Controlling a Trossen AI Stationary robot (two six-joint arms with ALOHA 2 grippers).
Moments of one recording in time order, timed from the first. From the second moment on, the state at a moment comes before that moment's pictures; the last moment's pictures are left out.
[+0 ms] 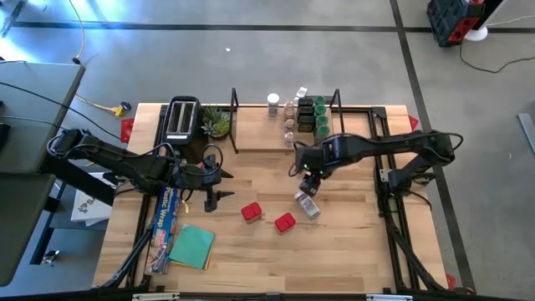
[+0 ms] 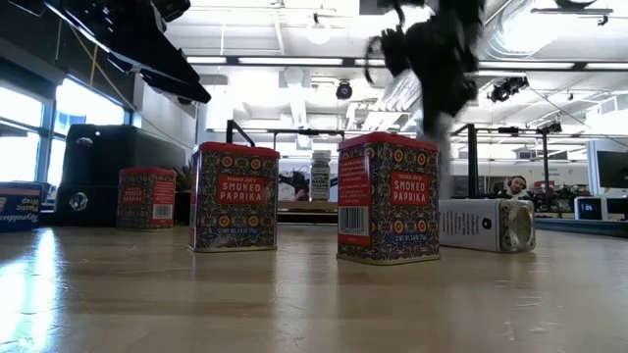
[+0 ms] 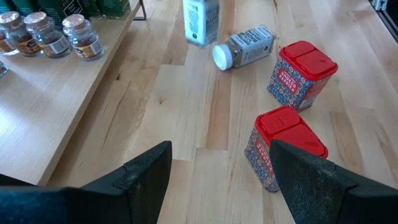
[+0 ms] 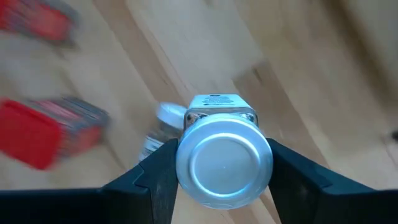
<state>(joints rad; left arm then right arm) -0.25 1.01 0.62 -0.23 -0.32 -0.19 -0.01 1.57 1.27 -1.01 0.03 0.54</state>
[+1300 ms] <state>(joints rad) -0.25 0.94 0.70 -0.43 -0.38 -0.21 -0.44 2.29 2.31 -1.30 0.04 -0.44</state>
